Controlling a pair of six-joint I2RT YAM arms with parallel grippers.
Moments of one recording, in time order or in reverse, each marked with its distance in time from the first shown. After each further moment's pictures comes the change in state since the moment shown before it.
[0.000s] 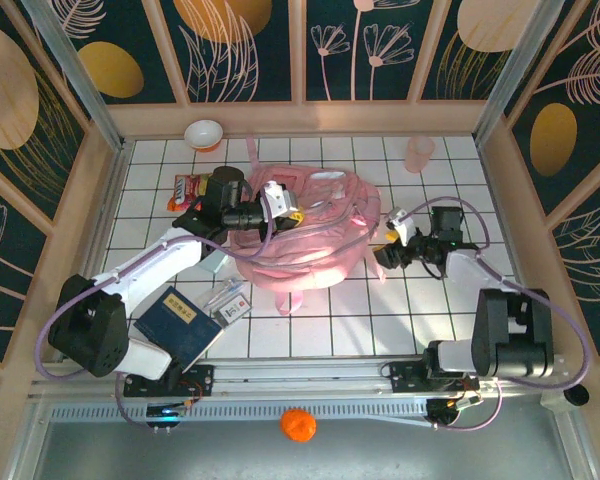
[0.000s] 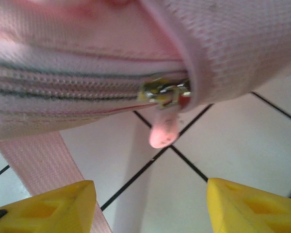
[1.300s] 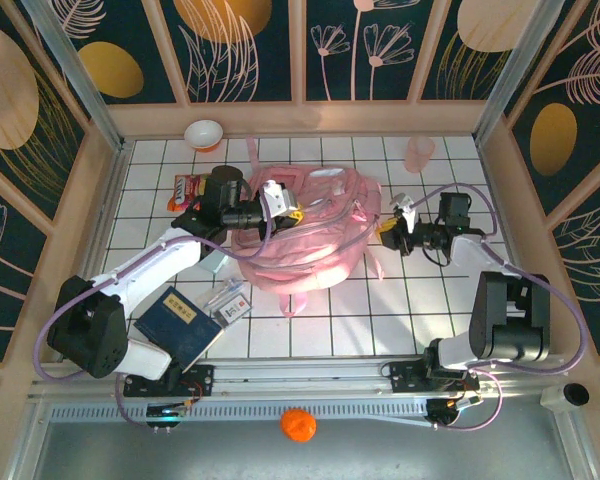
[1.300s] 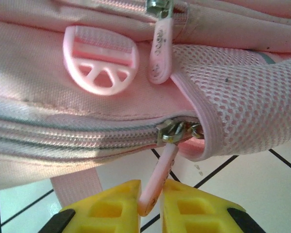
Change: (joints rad) left arm 0.000 -0.007 0.002 0.007 -0.003 0.005; right arm -0.067 0.084 0.130 -0.043 -0.277 -0.037
